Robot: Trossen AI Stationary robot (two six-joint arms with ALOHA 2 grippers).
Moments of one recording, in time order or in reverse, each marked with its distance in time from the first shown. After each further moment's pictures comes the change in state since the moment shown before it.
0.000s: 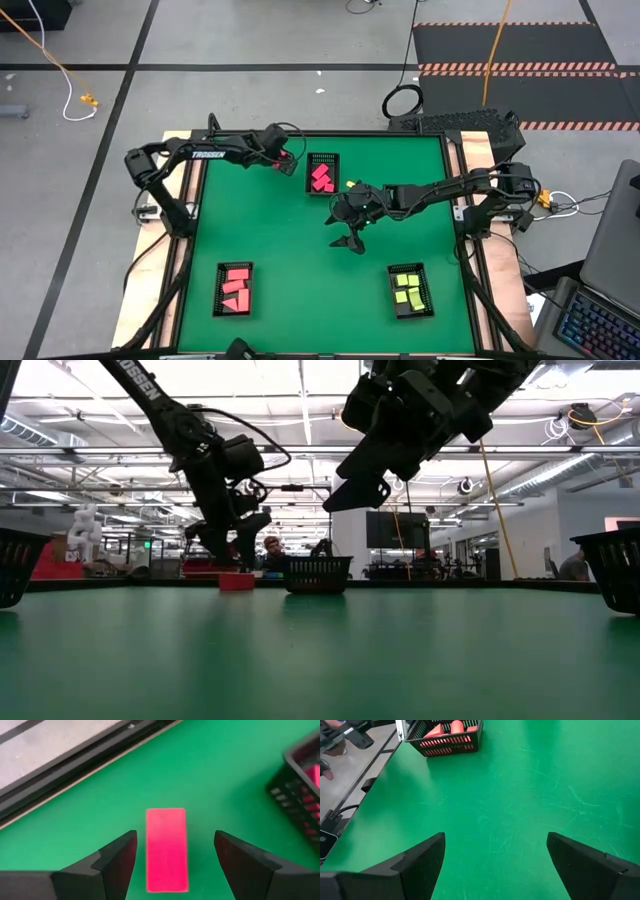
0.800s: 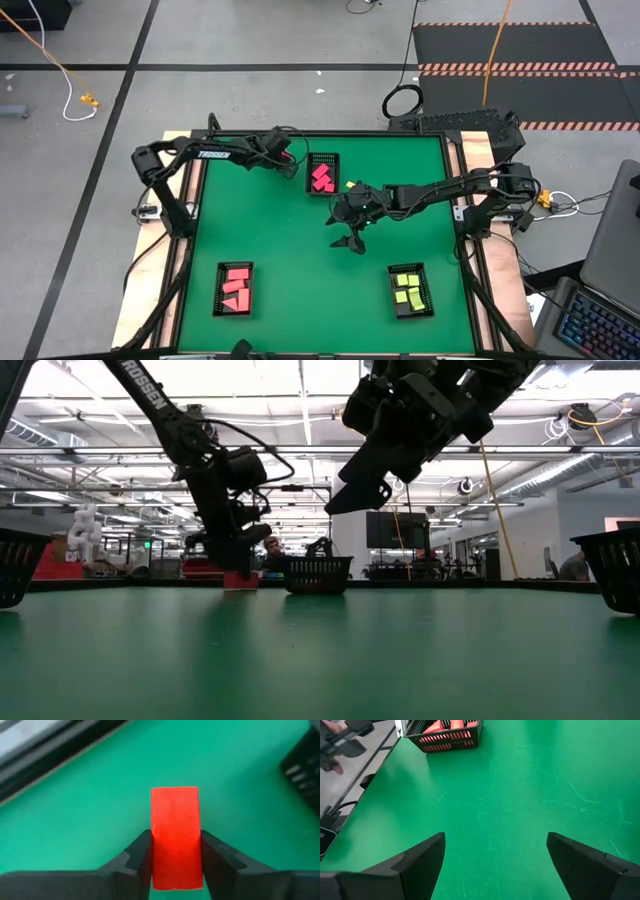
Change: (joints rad) left arm -0.013 0.064 -0.002 0.008 0.011 0.009; right arm 0.000 0.001 0.000 -0.012 0.001 -0.011
